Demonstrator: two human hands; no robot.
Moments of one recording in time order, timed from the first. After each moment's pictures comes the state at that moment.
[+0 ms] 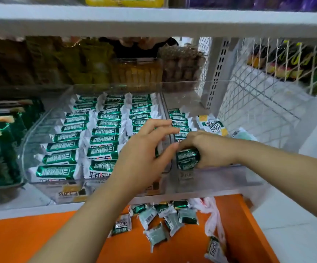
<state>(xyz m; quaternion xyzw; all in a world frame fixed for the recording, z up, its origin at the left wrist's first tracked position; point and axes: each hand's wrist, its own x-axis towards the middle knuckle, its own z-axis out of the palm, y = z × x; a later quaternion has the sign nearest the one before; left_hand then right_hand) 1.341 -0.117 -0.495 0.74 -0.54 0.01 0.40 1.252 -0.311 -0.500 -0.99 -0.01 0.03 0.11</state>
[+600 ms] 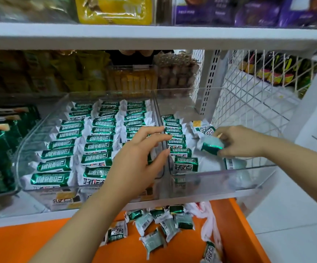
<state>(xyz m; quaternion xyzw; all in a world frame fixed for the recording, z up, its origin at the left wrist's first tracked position) 1.337 -0.115 -0.495 0.74 -0.54 0.02 0.40 1.200 -0.366 -0.476 -0.95 0.28 0.04 0.11</state>
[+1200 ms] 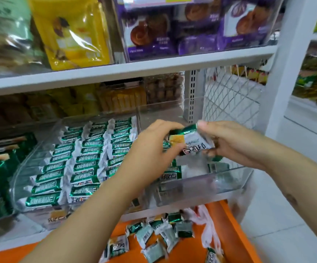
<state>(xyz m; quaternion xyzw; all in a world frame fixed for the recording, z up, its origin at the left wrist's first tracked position) 1.295 -0.166 -0.437 0.72 -0.59 0.04 0.35 1.154 -0.299 -0.421 -0.73 0.17 -0.13 0.65</state>
